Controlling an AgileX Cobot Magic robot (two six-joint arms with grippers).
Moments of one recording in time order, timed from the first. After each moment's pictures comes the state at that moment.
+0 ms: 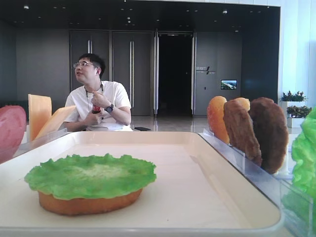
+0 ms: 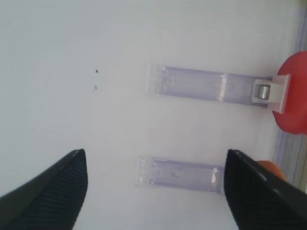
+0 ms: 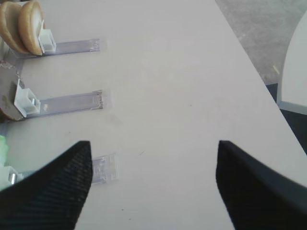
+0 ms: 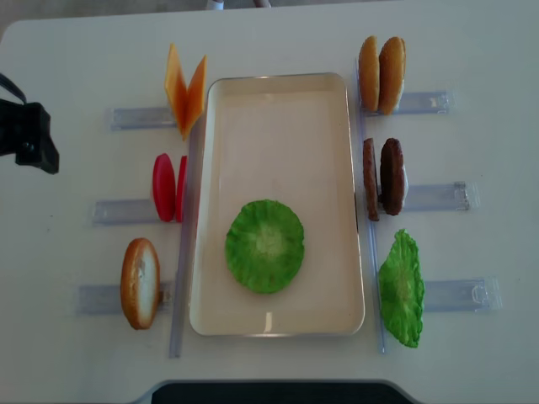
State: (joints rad) left arm 0.10 1.31 -1.07 0.08 1.12 -0.06; right arm -0.07 -0.01 -0.50 -0.01 1.14 0.02
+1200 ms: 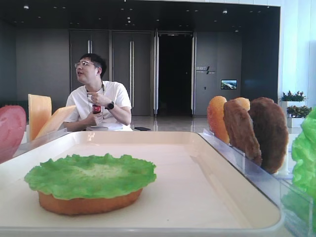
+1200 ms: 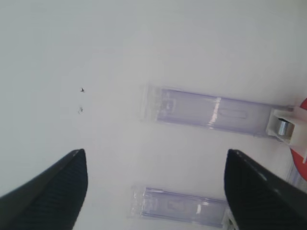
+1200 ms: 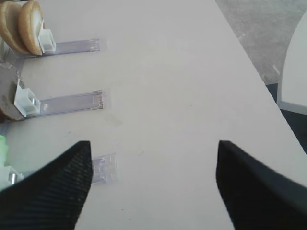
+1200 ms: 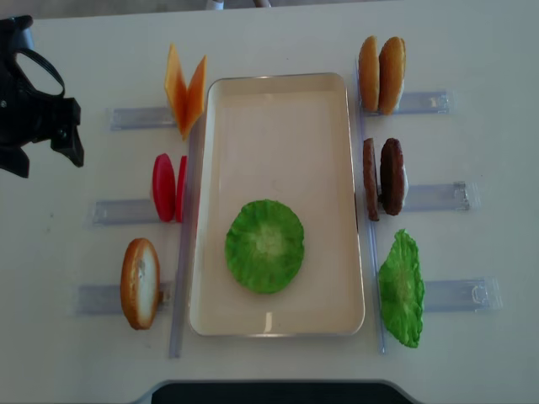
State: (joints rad) left arm 0.10 1.56 -1.14 0.08 1.06 -0.11; right arm -0.07 -0.01 -0.50 -0.01 1.14 0.02
